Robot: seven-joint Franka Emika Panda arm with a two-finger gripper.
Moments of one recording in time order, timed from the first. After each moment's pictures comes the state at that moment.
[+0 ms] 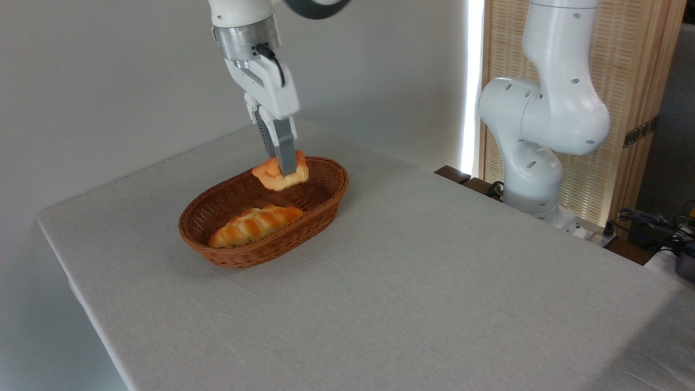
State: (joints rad) arm -0.04 -0.17 -0.36 -1.95 -0.12 1.74 0.60
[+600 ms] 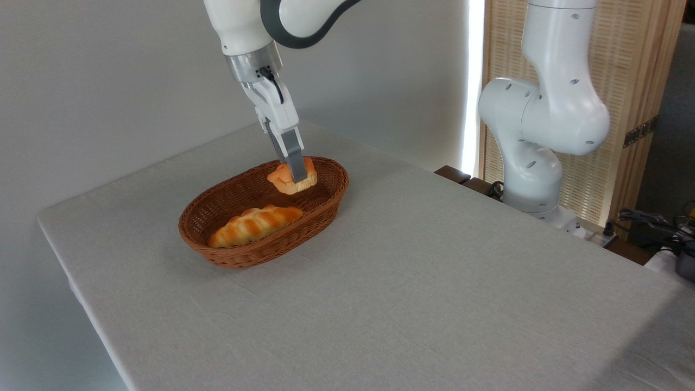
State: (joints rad) arm -0.04 -0.15 -0.49 -2.06 -0.12 1.82 0.53
